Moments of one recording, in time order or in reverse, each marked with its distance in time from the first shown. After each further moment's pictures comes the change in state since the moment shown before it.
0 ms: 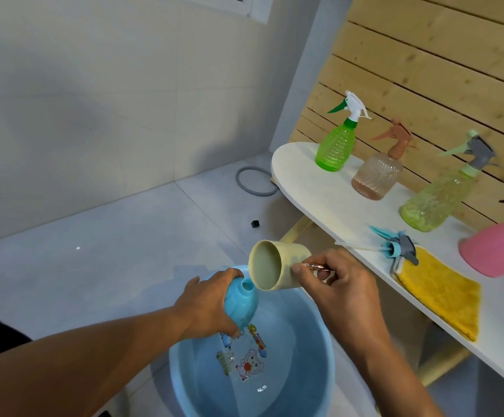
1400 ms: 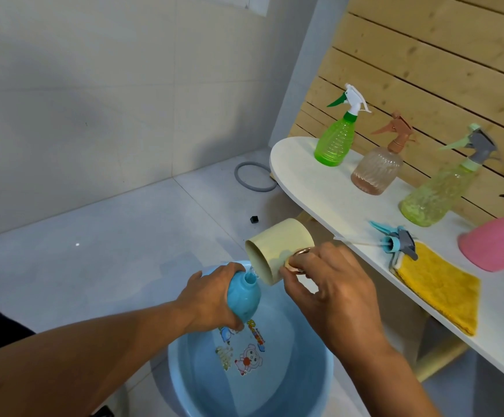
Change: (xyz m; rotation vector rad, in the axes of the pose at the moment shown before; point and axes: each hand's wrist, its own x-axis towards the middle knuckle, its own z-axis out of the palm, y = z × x) left_hand 0.007 0.003 0.004 0.005 0.007 0.038; right_hand -0.007 0.001 0.006 -0.402 0.151 -0.569
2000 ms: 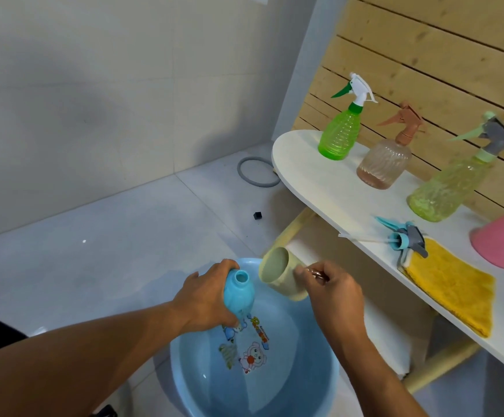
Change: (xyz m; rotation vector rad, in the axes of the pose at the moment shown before) left_hand 0.001 -0.007 0.000 -0.021 0.010 -0.058; right_hand -0.022 0.040 0.060 0.383 -0.234 0.871
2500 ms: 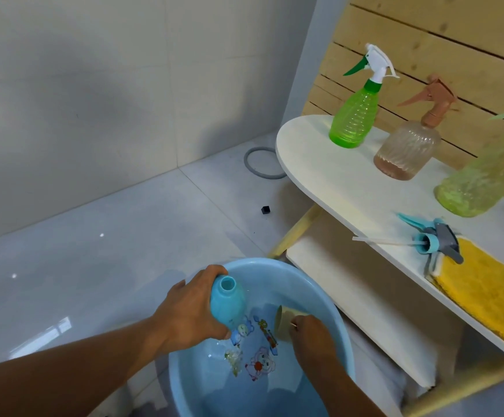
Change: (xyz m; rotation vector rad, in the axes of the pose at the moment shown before) left_hand -0.001 -0.026 0.002 -0.091 0.024 -0.102; right_hand 0.023 0.129 0.108 -0.551 -0.430 0.101
